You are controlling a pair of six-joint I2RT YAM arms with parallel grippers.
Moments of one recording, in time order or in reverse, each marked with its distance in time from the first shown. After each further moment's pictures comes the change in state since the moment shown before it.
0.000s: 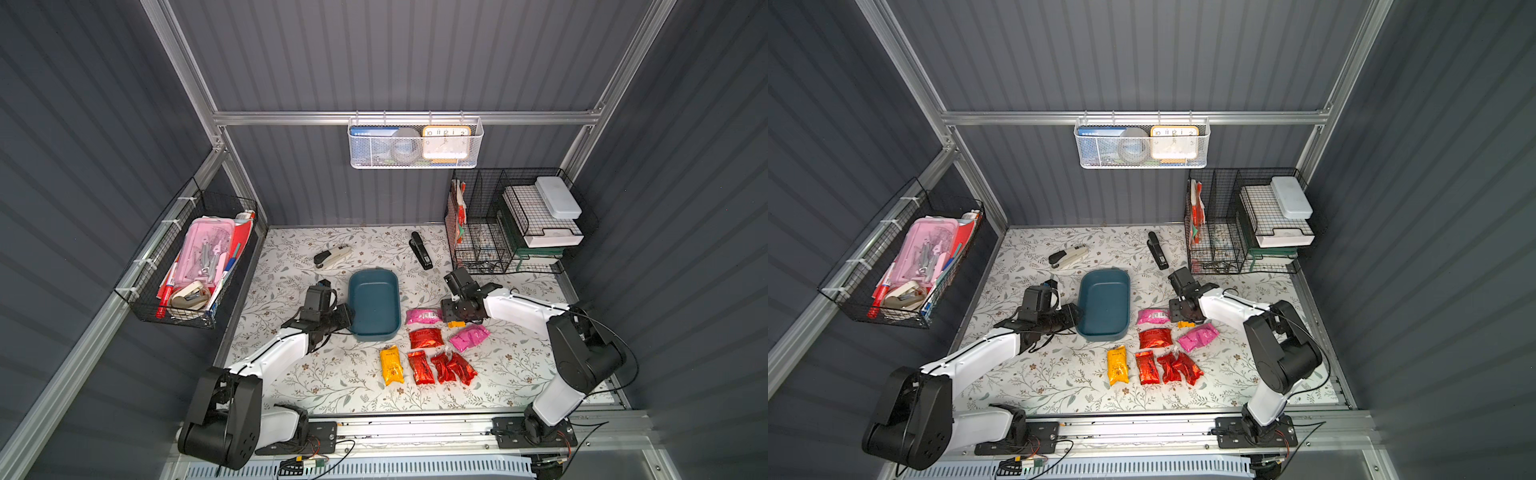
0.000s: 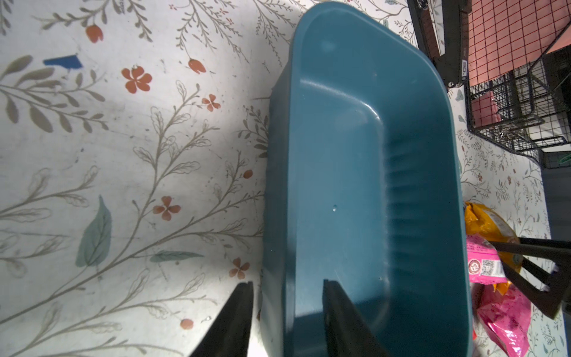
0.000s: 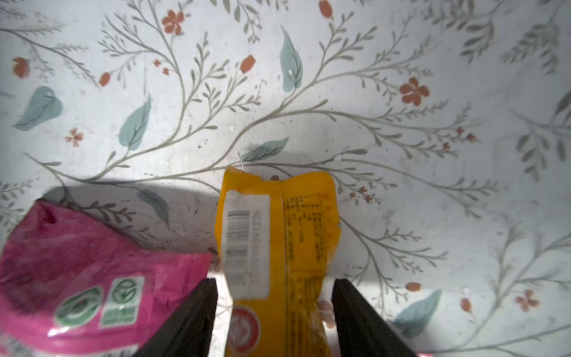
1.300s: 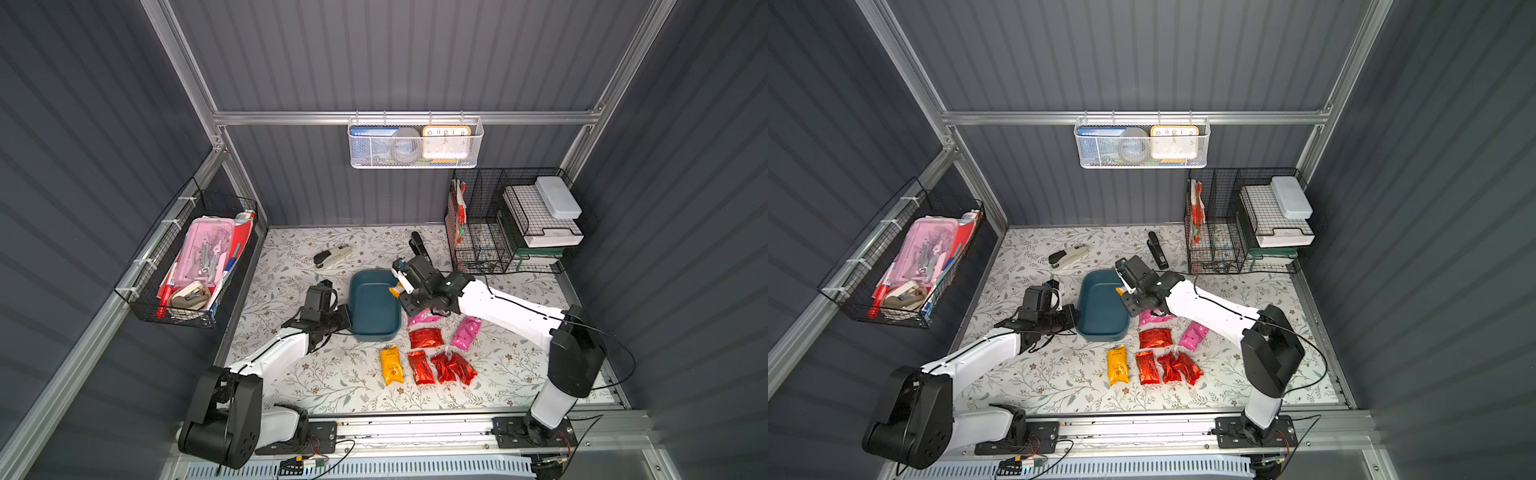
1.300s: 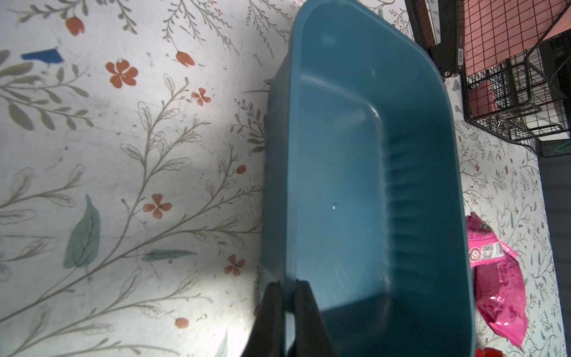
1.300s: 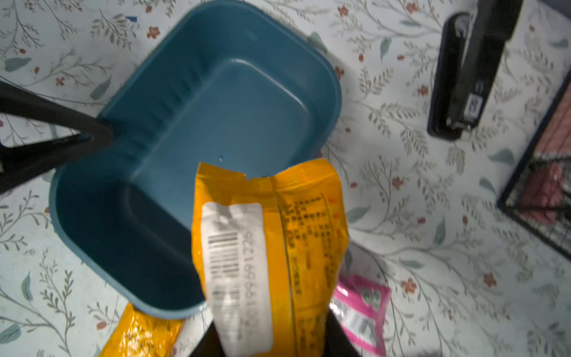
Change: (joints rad) left arm 0.000 0.006 -0.002 0.001 0.026 0.019; right arm 0.311 0.021 0.328 -0.154 0.015 -0.219
